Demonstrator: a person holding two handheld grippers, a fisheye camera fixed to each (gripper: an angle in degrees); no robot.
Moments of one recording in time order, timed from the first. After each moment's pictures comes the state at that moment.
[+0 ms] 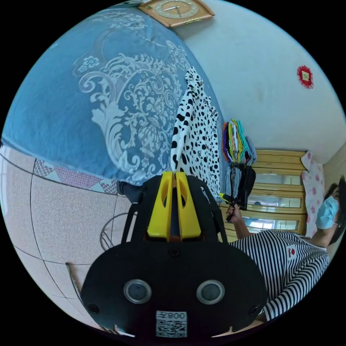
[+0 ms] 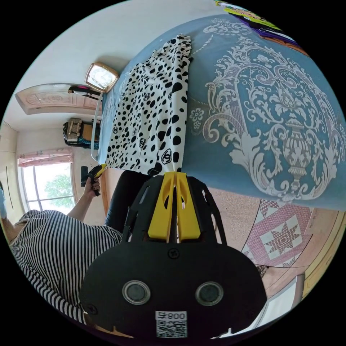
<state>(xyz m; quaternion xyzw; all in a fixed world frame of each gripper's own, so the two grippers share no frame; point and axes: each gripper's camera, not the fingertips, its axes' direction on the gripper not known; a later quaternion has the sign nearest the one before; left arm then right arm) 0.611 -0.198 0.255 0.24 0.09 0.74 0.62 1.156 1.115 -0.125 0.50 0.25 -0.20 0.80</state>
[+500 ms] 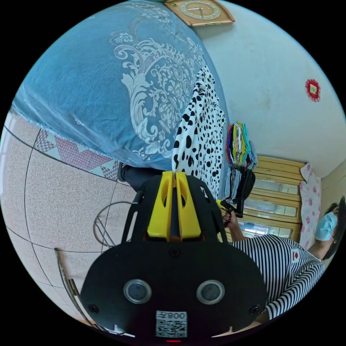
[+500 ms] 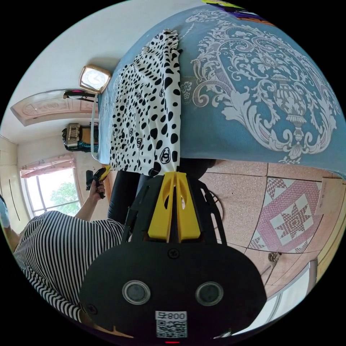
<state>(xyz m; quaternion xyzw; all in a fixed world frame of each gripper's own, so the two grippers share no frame) 0.468 -0.260 0.261 0.23 0.10 0.71 0.66 1.121 1.176 -0.043 0.50 0.22 -0.17 0.82</state>
